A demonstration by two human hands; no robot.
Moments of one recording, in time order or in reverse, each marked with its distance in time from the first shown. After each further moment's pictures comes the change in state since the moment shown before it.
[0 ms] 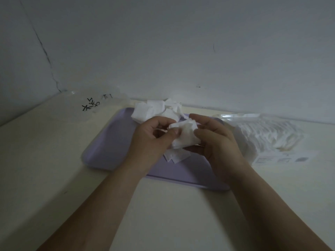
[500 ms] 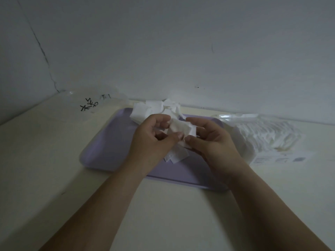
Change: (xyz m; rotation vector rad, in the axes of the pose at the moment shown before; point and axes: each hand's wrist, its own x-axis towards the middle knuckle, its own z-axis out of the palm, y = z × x) left_hand -0.004 0.002 0.003 0.103 0.052 0.016; right_hand 0.005 0.012 -0.006 -0.073 -0.033 -0.027
